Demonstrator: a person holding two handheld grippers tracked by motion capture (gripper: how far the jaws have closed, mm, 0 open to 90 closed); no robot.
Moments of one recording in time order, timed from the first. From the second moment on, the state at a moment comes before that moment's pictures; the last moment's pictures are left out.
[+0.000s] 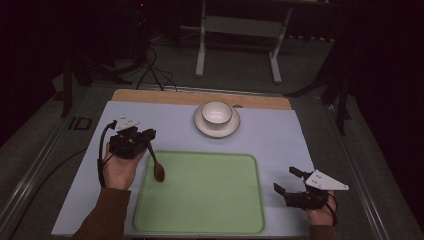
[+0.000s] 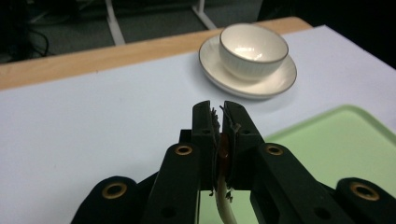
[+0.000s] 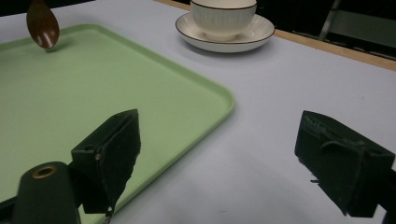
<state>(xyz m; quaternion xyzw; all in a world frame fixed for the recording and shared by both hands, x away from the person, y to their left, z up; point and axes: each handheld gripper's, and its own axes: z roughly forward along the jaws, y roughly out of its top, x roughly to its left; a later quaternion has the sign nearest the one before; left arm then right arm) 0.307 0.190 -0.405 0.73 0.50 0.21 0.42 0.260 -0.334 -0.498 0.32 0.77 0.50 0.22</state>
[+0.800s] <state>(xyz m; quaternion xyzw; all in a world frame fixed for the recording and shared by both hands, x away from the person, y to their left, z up) 0.306 0.189 -0.470 0.74 0.50 0.14 0.44 0.260 -0.334 -0.498 0.32 0.77 0.50 0.22</state>
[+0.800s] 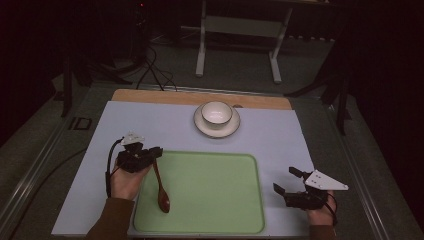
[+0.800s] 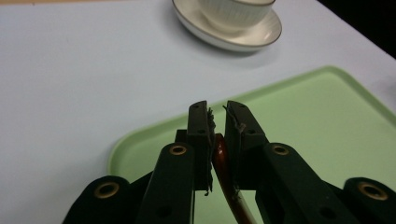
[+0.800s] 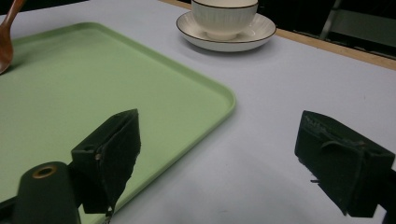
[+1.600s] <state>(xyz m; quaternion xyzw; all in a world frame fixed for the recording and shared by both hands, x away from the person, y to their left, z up) 0.315 0.180 -0.503 0.77 0.46 0.15 0.42 0.260 -0.331 -0.498 0.32 0.78 0.50 0.22</state>
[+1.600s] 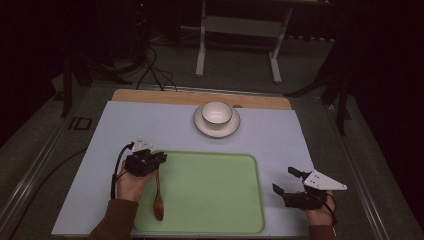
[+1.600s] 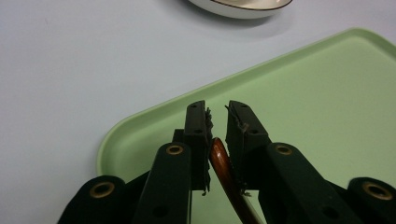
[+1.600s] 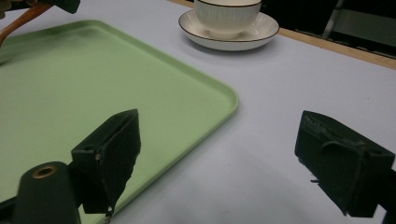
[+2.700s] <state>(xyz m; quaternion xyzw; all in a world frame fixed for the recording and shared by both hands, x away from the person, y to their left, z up) 0.327 0.185 -0.535 0.78 0.48 0.16 0.38 0.261 -0.330 -0.498 0.31 0.78 0.49 0.22</state>
